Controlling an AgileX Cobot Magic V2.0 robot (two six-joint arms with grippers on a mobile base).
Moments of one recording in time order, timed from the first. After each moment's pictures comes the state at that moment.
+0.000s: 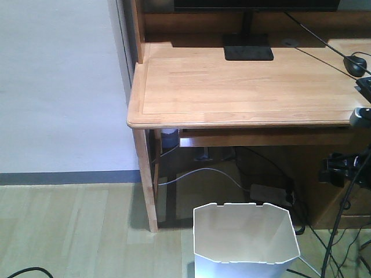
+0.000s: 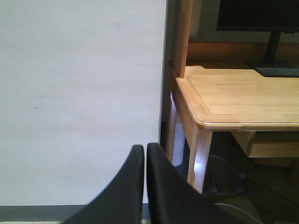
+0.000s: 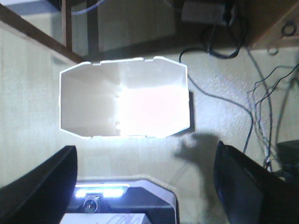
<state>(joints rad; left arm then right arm) -0.02 -0.02 0.03 0.09 0.20 -0.13 -0.19 1.41 -0.73 0.32 0.62 -0.29</state>
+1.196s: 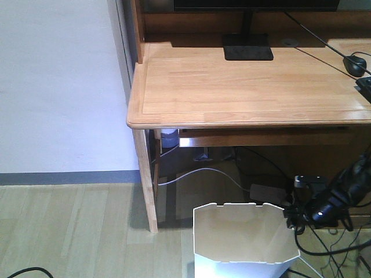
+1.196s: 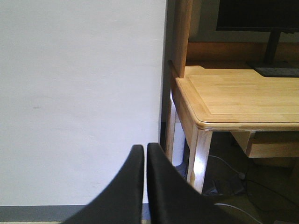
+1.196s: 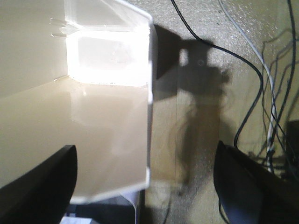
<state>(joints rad) -0.02 -0.02 0.03 0.09 0.20 -0.13 -0.22 2.66 -1.23 0.55 0.20 -0.74</state>
